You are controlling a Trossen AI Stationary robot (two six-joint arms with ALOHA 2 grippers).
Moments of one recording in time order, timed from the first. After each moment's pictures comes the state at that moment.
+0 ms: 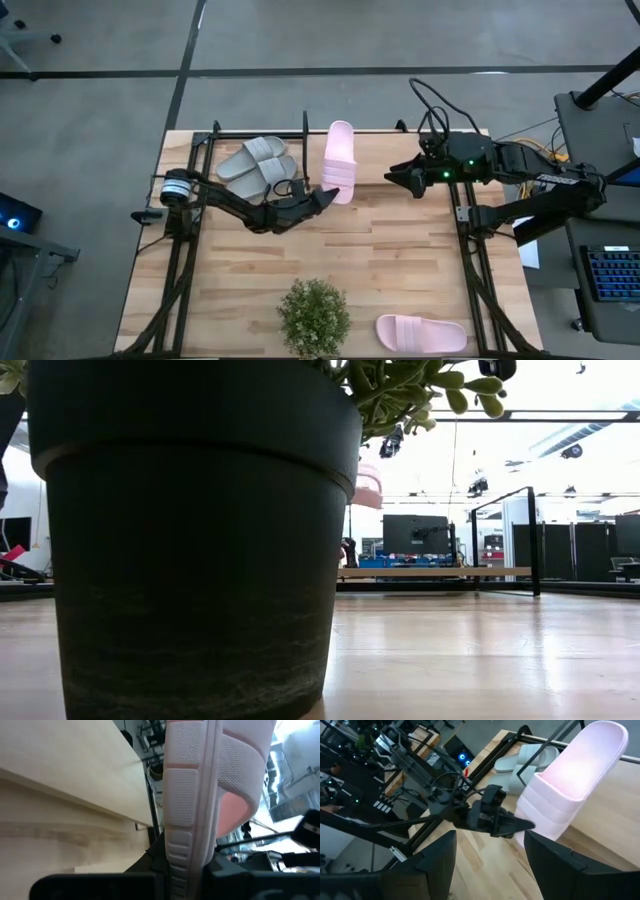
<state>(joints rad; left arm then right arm) -0.02 1.89 0.79 1.07 -0.63 -1.35 -0.05 0.98 1.22 -0.67 0.12 0.76</state>
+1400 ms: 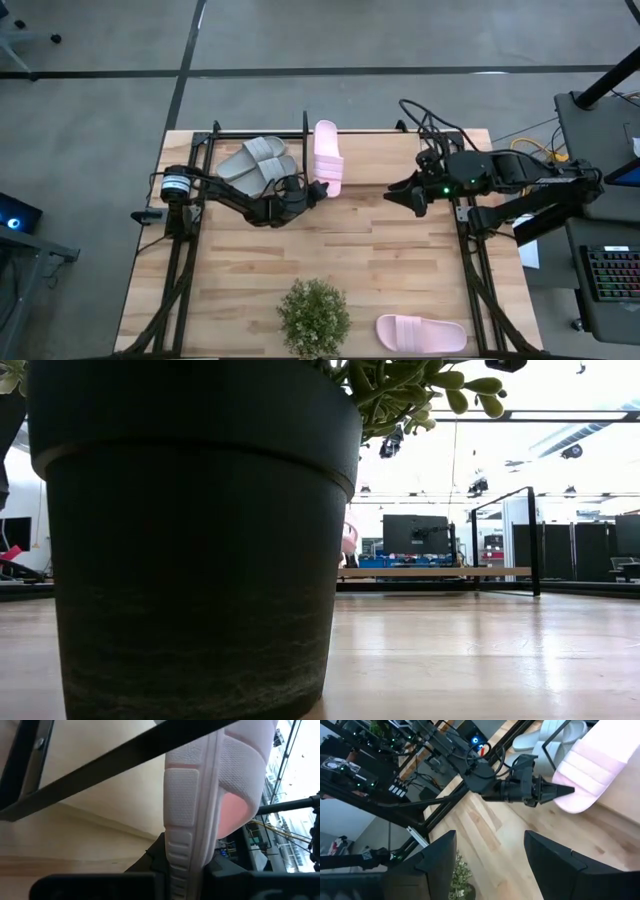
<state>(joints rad) 0.05 1.88 0.78 0.80 -0.69 -1.44 0.11 0.99 1.18 -0.65 0.16 0.85</state>
